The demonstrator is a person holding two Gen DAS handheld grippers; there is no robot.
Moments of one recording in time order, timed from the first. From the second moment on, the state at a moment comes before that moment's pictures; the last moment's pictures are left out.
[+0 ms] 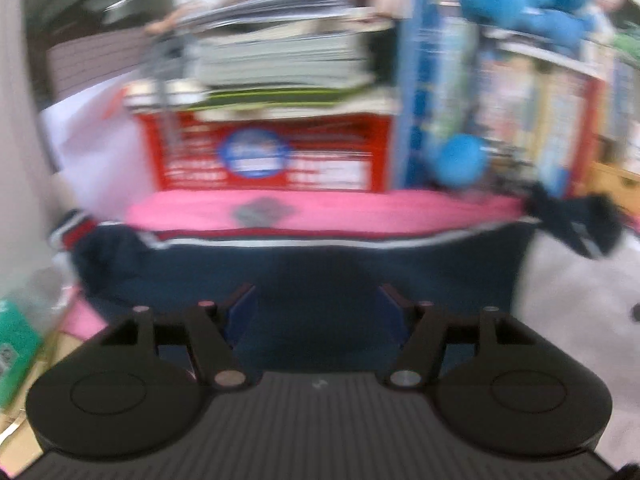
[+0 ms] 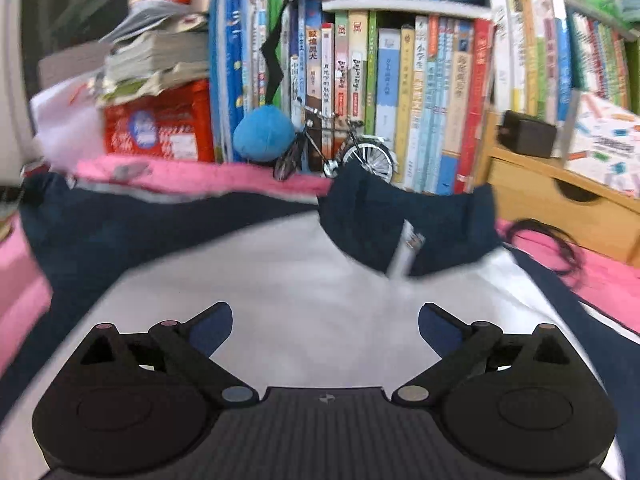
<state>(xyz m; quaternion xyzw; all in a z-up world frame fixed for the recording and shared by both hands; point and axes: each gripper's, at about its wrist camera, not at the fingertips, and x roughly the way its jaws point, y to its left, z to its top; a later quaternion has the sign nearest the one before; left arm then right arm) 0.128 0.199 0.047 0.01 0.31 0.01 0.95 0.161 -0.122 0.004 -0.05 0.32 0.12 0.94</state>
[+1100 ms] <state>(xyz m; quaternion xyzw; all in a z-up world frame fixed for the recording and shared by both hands) -0.028 0.048 -0.047 0.20 0.22 0.03 0.95 -0.137 -0.183 -0.043 -0.12 0.24 -0.05 0.96</state>
